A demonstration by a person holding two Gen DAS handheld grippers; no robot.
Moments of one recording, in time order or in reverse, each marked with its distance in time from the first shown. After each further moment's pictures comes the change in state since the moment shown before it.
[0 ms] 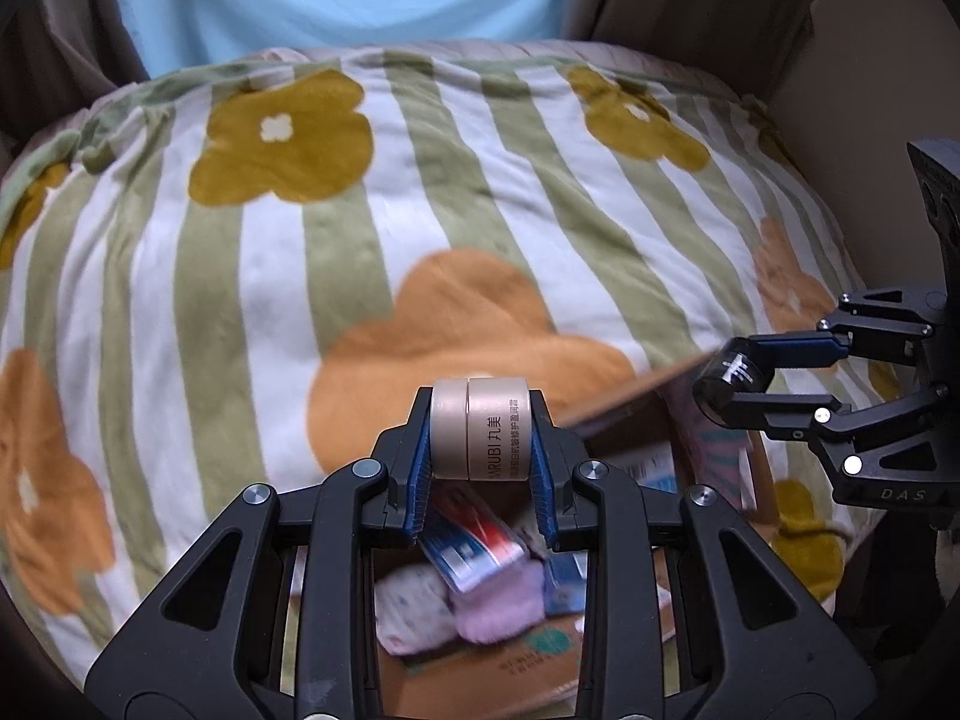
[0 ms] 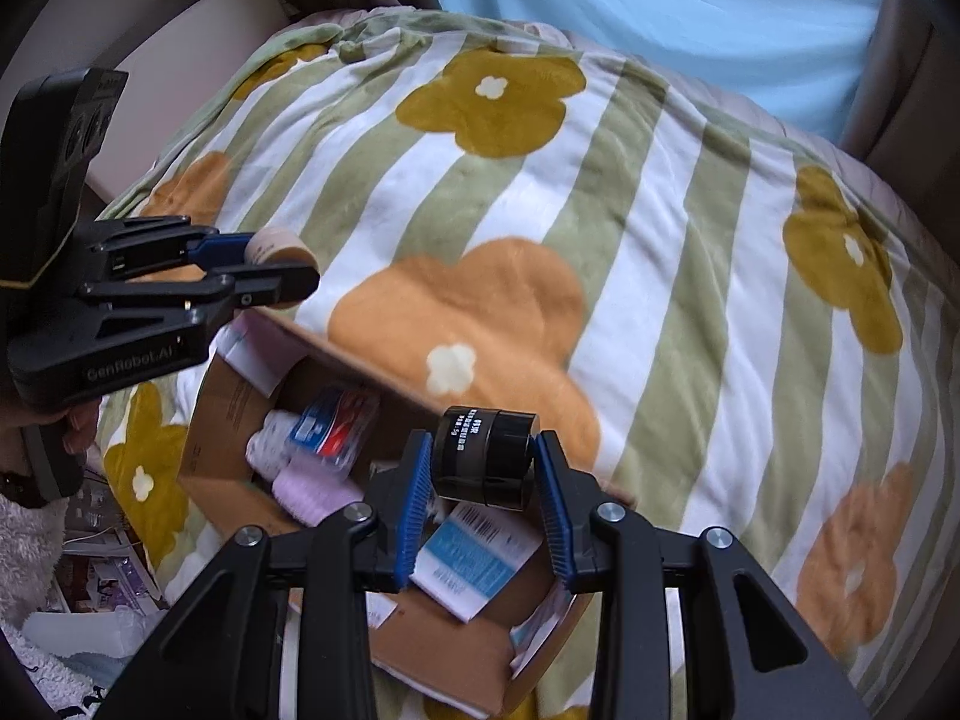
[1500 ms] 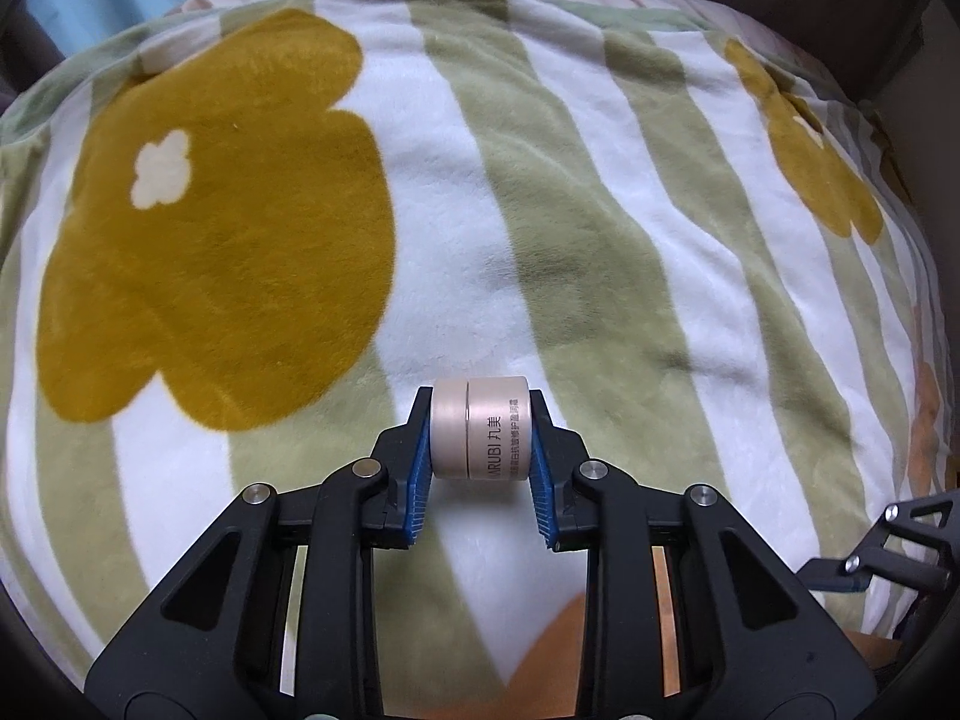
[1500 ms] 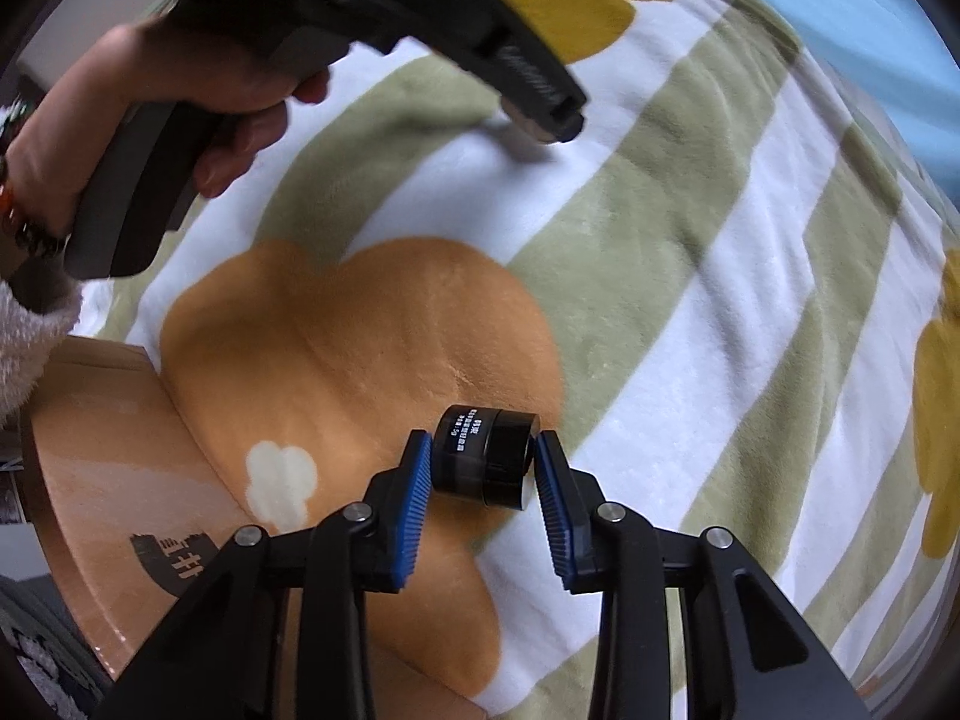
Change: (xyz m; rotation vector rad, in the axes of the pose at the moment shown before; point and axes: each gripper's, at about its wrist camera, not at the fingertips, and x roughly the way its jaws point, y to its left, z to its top) left arm 0.253 0.098 0.192 -0.030 0.126 0.058; right arm 0.167 -0.074 0.100 -0.146 0.195 0.054
